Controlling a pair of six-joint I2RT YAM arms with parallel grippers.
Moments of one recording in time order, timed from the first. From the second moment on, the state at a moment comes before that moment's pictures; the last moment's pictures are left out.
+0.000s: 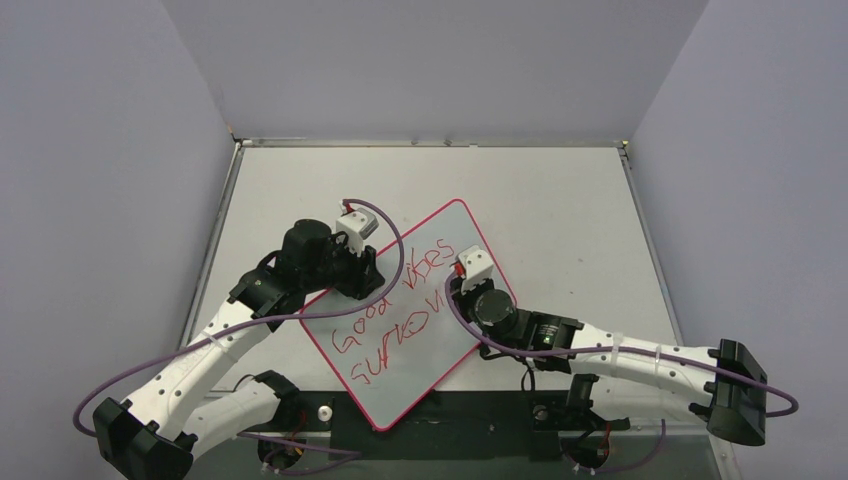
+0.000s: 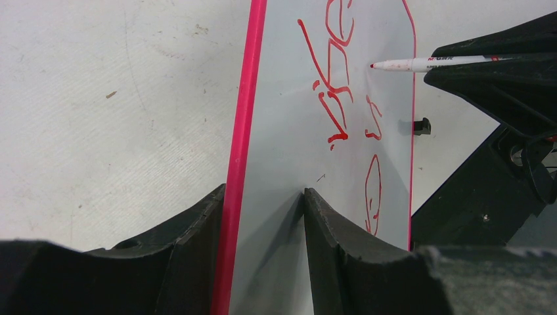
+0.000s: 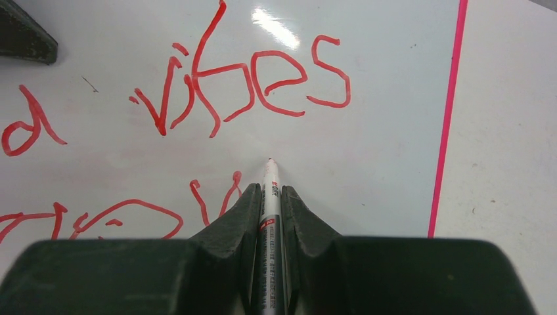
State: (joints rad) left arm -0.58 0.96 0.89 -0.53 0.21 -0.12; right arm 1.16 1.01 0.62 -0.01 0.57 0.18
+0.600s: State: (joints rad) left arm -0.58 0.96 0.89 -0.54 0.21 -0.12; right arm 1.16 0.99 0.55 0.05 0.54 0.23
